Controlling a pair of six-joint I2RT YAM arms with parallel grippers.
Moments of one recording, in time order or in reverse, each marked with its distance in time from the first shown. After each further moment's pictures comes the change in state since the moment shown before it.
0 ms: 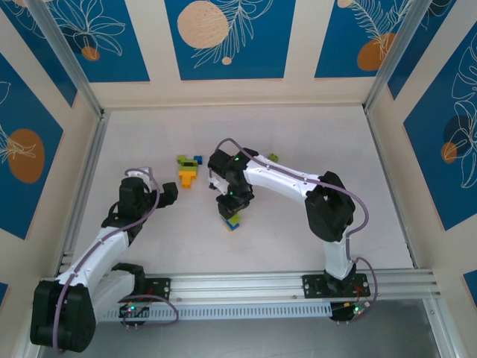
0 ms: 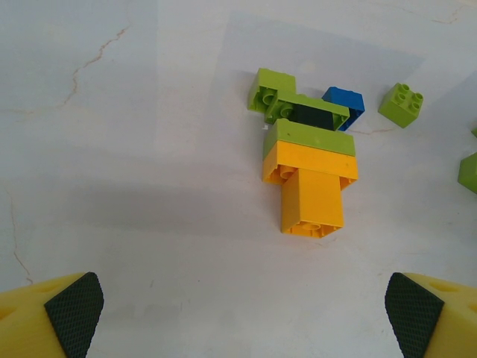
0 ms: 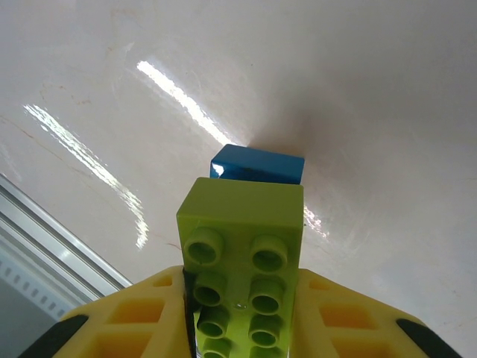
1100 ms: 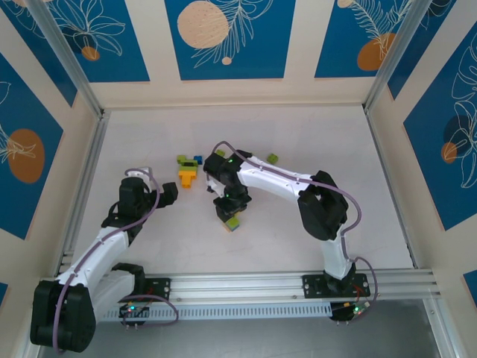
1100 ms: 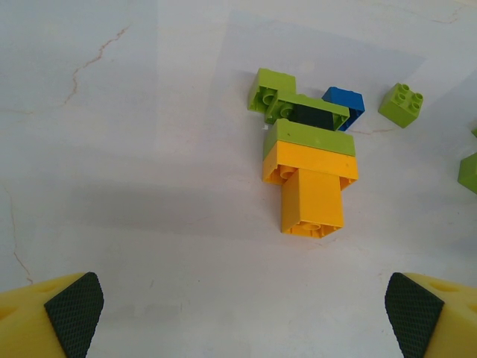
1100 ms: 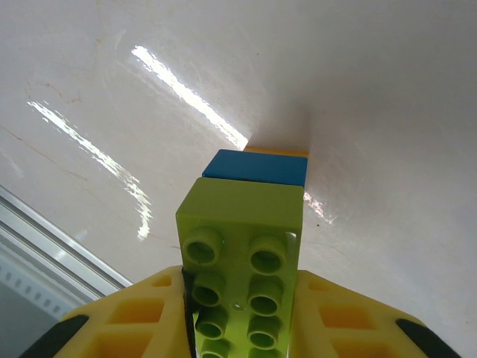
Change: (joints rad) left arm 0.000 0.000 0.000 0.000 0.000 0.000; right arm 0.027 0.060 0.041 -0.035 0.009 0.040
